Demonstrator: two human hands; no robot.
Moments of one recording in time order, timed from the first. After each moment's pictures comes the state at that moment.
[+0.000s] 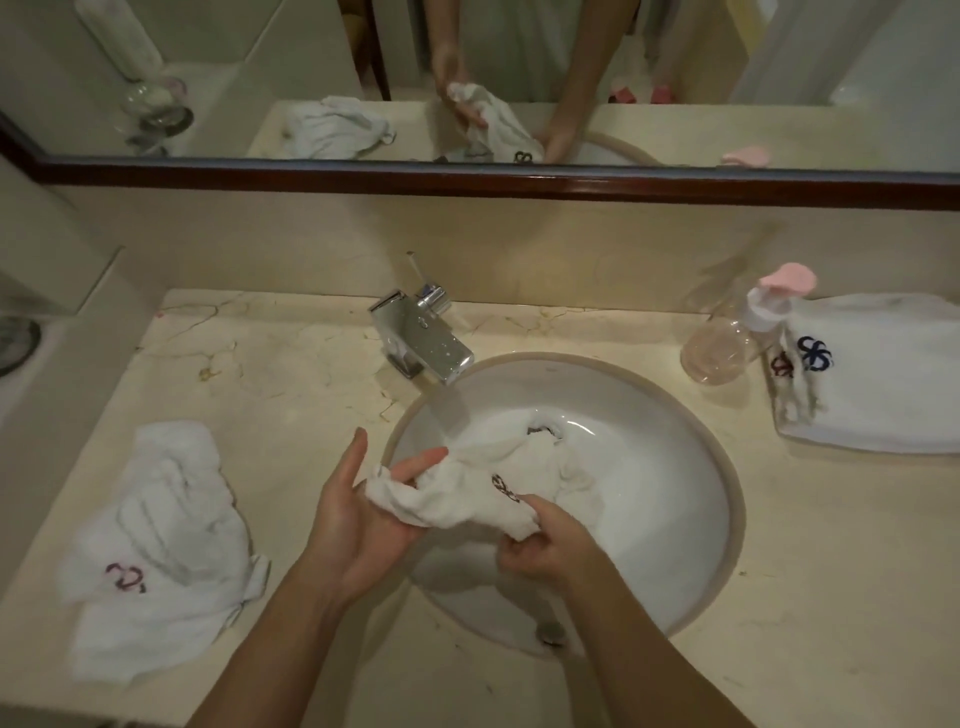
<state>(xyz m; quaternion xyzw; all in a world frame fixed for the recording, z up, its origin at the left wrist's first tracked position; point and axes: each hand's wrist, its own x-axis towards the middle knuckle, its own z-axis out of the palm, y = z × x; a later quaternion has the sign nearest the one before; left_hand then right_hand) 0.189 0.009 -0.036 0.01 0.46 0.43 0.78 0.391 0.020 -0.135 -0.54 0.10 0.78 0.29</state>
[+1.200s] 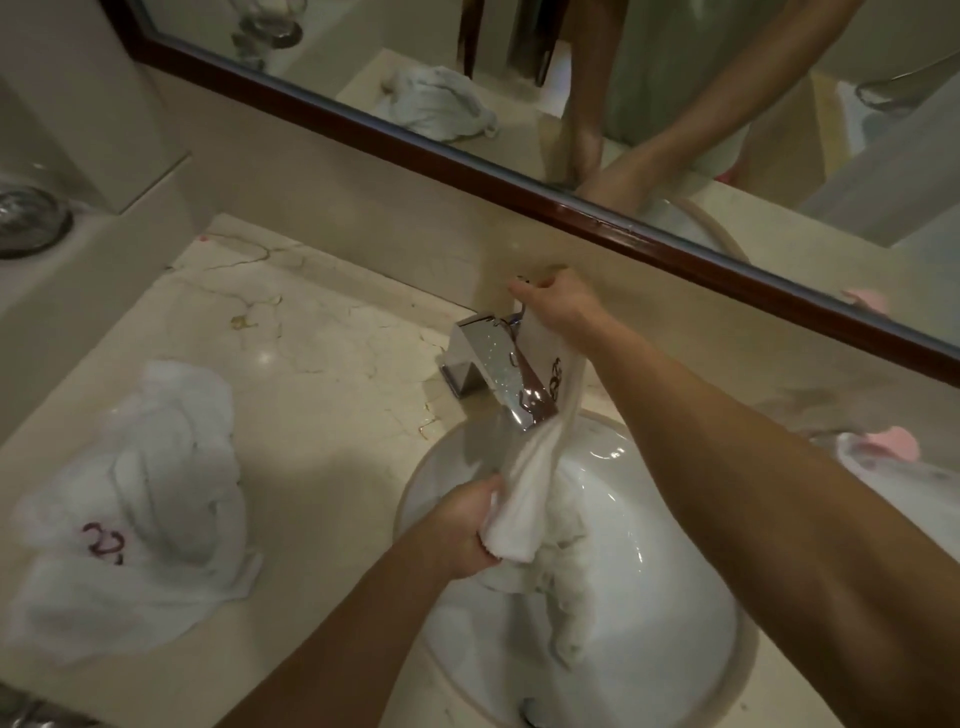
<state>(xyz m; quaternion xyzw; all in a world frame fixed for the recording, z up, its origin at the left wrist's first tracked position) 0.225 0.073 -0.096 -0.09 0.48 0.34 0.80 0.285 0.294 -0.026 -0.66 -0.64 0.39 0.08</state>
